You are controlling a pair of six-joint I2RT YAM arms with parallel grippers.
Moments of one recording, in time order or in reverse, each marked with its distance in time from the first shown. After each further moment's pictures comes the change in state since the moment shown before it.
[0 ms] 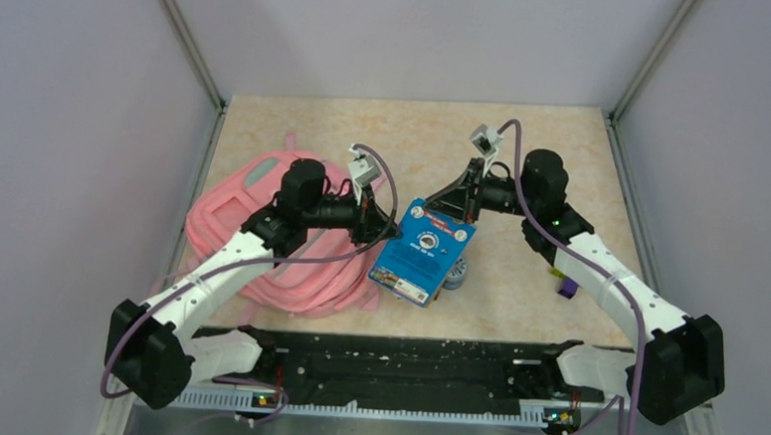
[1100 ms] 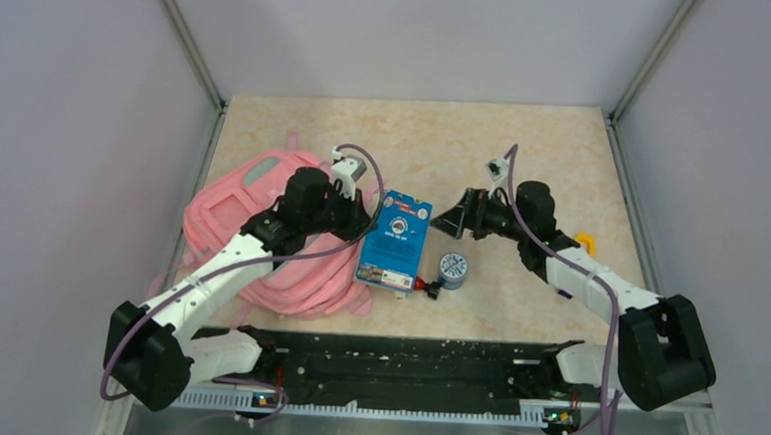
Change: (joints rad) left arm 0.010 -0.013 -0.022 -0.190 -0.501 -0.072; right arm -0.080 0.052 -0.281 0.084 0.294 0.163
